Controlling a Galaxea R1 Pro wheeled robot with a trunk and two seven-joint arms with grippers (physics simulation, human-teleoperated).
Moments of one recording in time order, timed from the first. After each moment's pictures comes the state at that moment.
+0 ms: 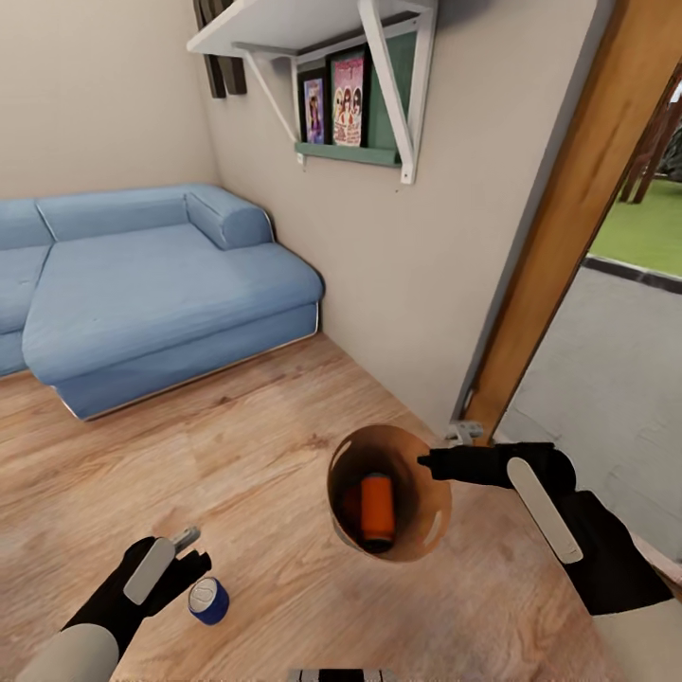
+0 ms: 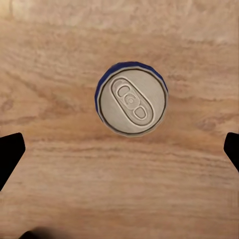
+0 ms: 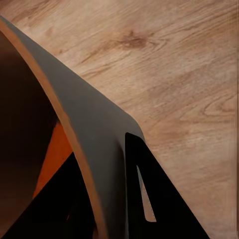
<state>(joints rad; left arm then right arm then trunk) -0.56 0.13 0.05 -0.63 0.81 0.62 0.50 -0.59 -0.26 0.22 -1.46 -0.58 1.05 0.15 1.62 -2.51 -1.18</state>
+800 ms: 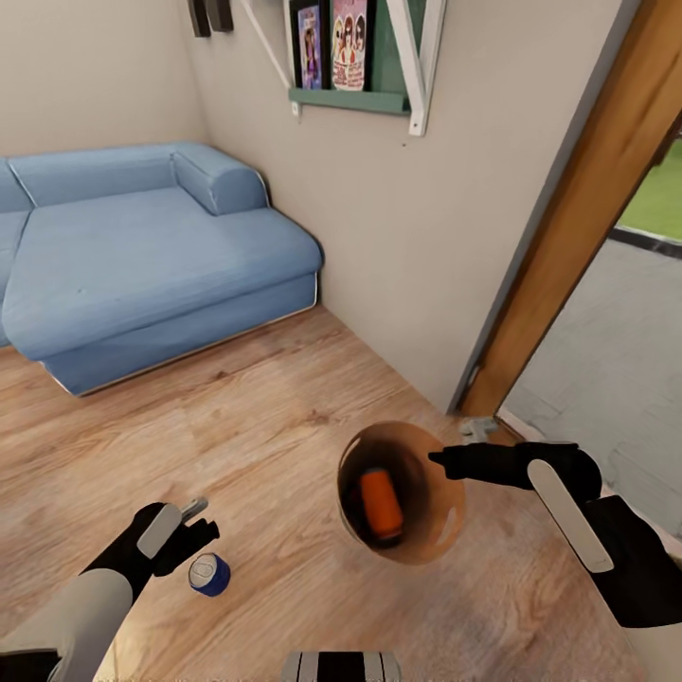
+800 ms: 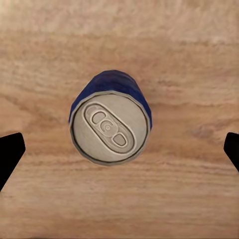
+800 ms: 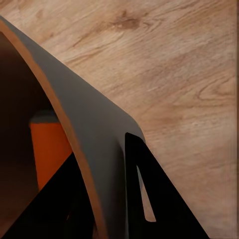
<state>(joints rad) -0.73 0.14 0.03 -0.46 0.76 0.63 0.42 -0.57 -0.33 0.22 -1.55 -0.62 1.05 0.15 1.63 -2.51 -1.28</state>
